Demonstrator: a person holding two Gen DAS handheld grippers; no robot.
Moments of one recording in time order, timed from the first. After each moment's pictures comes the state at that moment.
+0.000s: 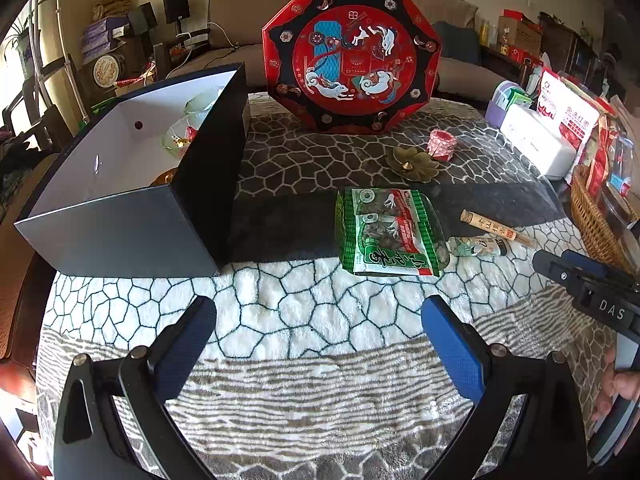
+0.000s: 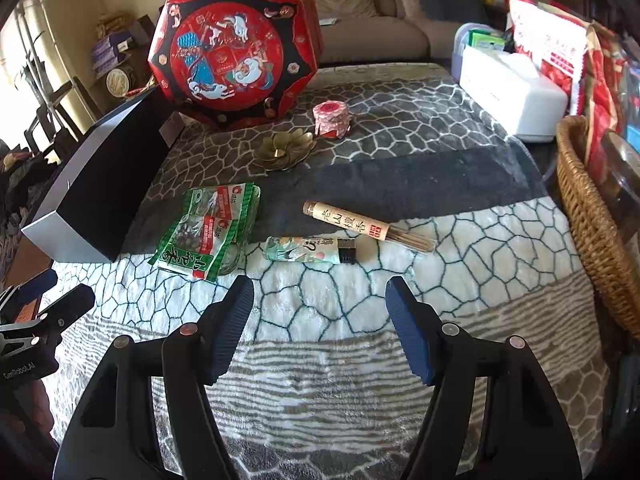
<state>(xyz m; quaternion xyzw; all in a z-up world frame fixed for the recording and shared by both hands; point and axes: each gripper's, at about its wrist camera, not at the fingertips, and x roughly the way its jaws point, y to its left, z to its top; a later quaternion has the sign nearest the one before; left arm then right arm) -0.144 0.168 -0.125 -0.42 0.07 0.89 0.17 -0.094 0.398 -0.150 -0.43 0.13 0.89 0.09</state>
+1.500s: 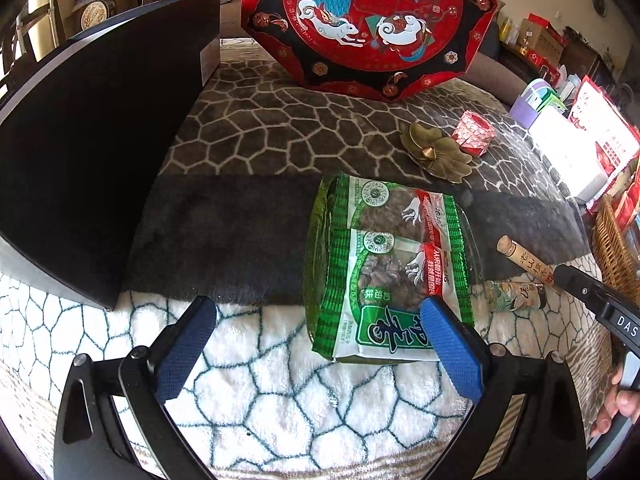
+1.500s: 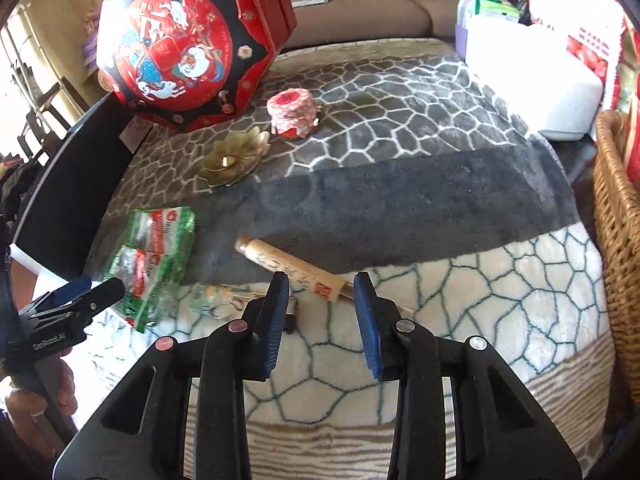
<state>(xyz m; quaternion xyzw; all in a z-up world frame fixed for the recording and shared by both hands) -0.231 0.208 -0.191 -0.48 0.01 0.86 0.17 -0.152 0.460 -0.175 -0.45 0.17 0.87 0.05</state>
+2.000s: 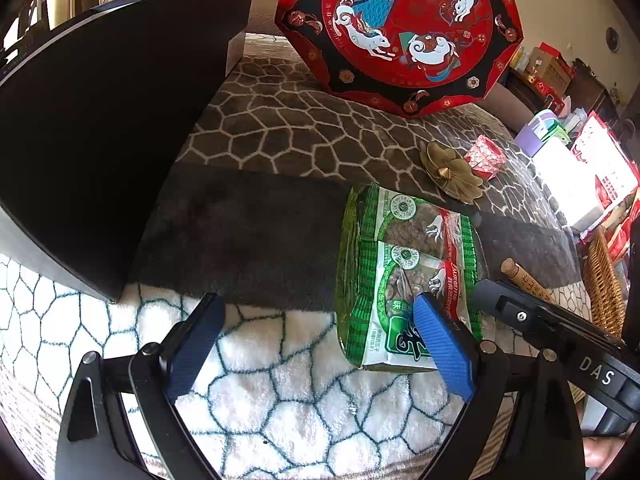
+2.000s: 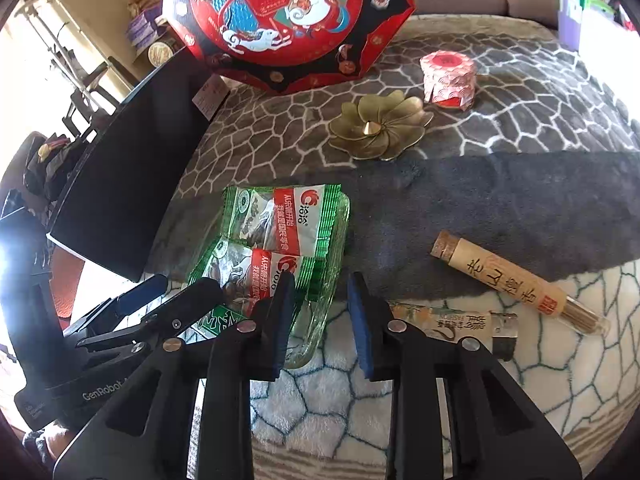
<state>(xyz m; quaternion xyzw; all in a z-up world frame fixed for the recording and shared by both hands) -0.234 0.192 -0.201 -0.48 -0.04 0.86 0.17 -0.205 0.378 -0.202 -0.48 0.19 0.86 -0.04</state>
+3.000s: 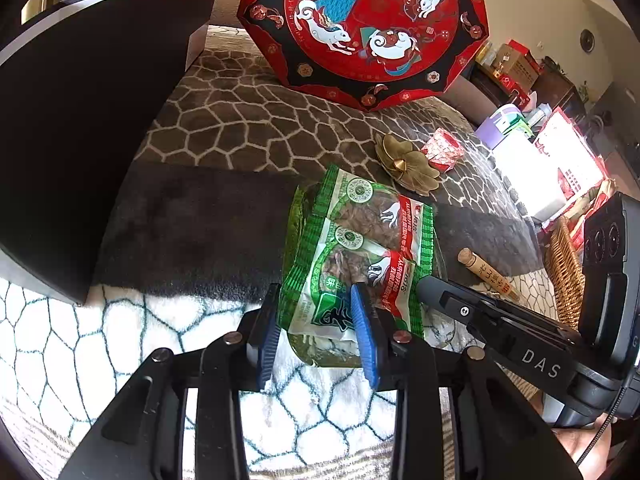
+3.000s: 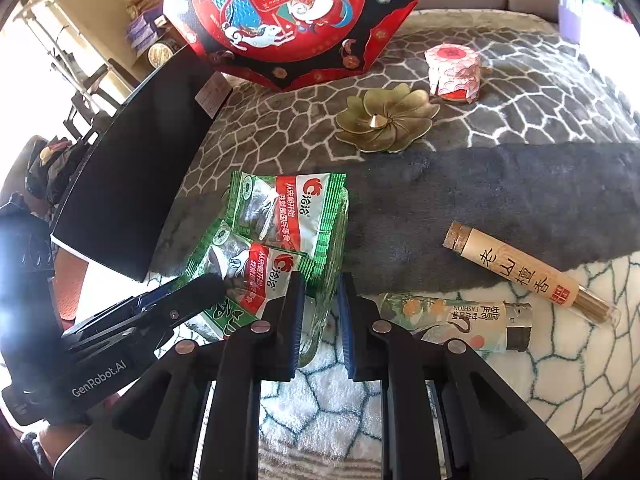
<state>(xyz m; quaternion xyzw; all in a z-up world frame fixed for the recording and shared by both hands) -0.236 0.193 -0.194 -0.49 -0.07 0.83 0.24 -0.204 0.376 -0.201 -0.48 0.19 0.85 -0.04</state>
